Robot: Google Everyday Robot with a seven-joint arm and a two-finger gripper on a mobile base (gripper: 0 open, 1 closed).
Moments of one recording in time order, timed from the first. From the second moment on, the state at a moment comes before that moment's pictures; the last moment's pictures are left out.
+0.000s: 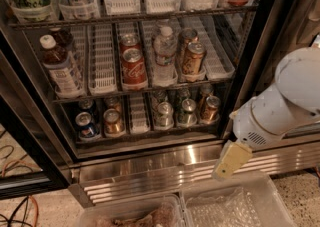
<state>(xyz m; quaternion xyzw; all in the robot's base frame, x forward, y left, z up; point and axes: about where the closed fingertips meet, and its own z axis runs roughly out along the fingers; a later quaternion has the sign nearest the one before) 0.427 -0.162 0.779 -0.53 0.83 0.07 0.17</state>
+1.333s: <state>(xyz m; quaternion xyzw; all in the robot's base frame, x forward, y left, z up) 0.445 -0.135 0.694 -0.48 0.85 0.13 0.18</state>
